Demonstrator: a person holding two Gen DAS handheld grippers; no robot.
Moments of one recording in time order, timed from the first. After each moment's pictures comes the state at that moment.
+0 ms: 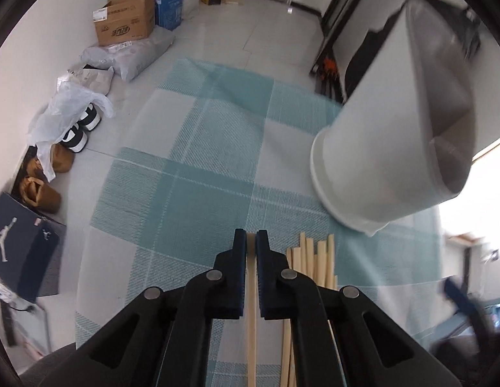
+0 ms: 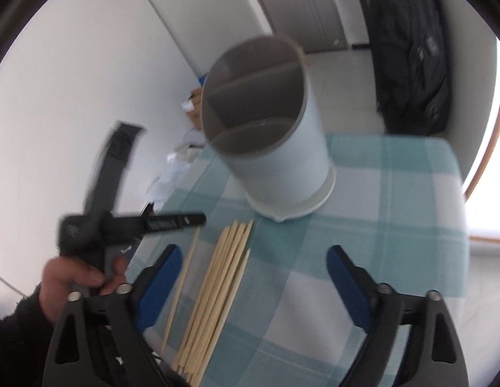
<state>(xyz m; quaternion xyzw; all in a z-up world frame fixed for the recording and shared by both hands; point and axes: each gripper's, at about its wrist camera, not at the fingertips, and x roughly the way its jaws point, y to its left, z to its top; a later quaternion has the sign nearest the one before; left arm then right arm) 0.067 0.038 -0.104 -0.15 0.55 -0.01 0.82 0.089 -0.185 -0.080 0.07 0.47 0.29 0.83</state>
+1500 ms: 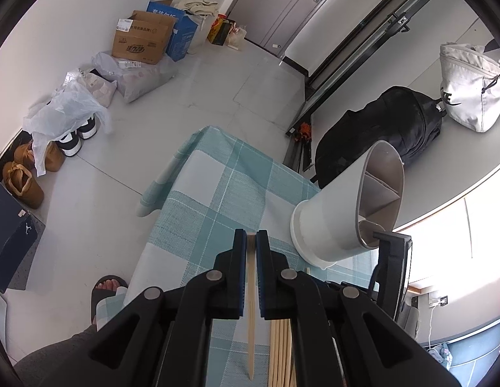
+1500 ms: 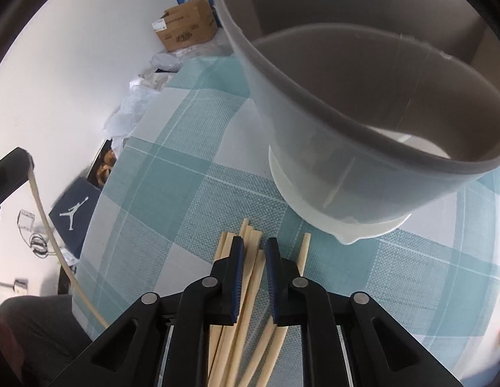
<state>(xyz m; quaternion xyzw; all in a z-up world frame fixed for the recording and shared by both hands) 0.043 0.102 -0.059 -0.27 0.45 -0.05 0.85 0.150 -0.075 -0.137 -0.05 0.58 0.24 0.78</state>
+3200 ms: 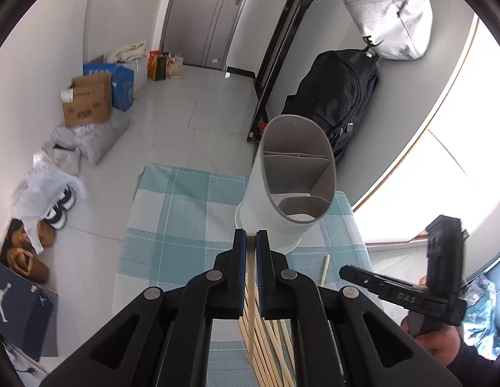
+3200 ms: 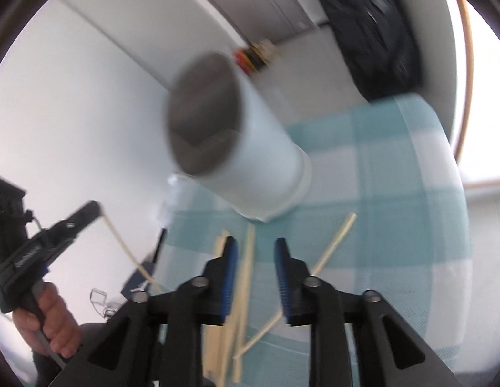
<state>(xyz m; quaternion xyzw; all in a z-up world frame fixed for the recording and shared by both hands) 0.028 0.031 -0.010 -0.12 0.41 -0.12 0.89 0.098 -0.240 -0.092 0.19 0.51 0.22 0.81</state>
